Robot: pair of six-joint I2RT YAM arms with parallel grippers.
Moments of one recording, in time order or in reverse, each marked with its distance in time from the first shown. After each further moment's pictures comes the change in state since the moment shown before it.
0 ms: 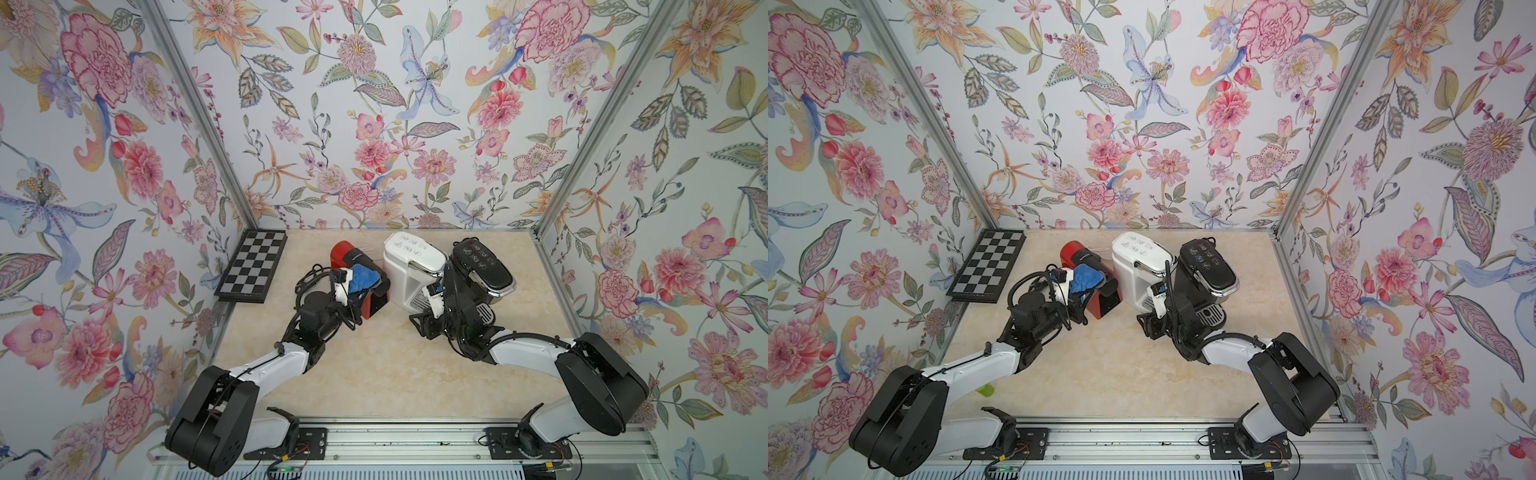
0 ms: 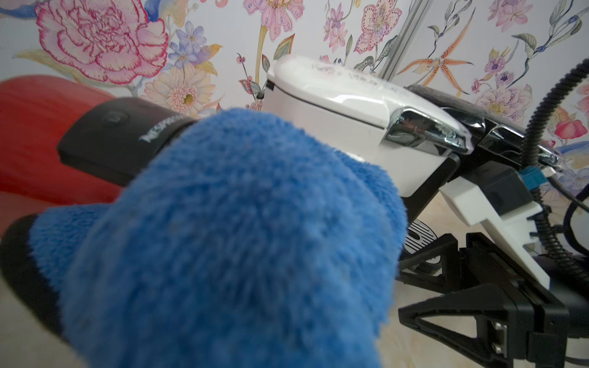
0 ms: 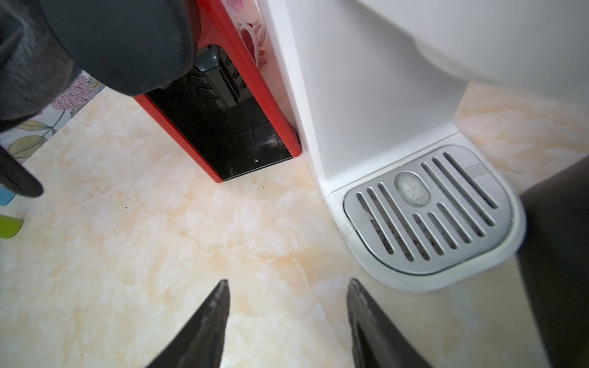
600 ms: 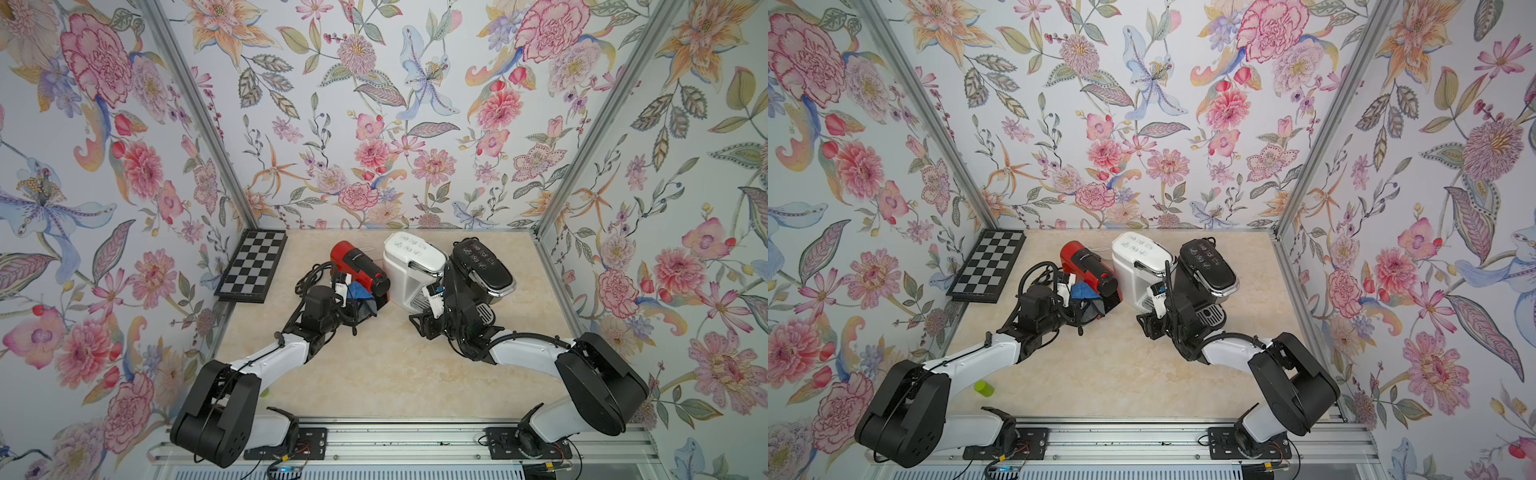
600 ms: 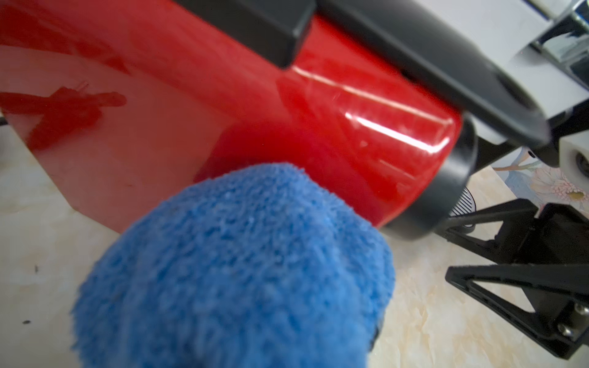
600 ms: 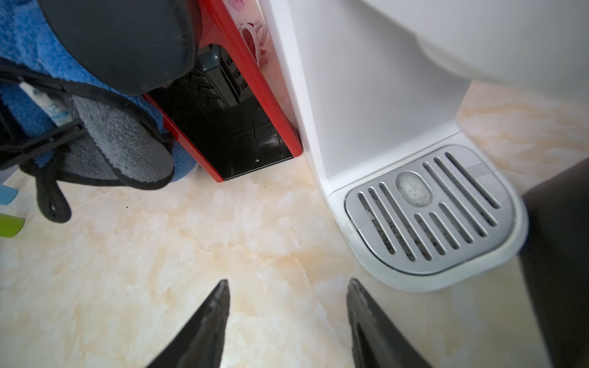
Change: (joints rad) left arm 0.069 0.051 0.150 -0.354 -0.010 -0.027; right arm 0.001 0.000 0.000 0.000 -0.002 0.000
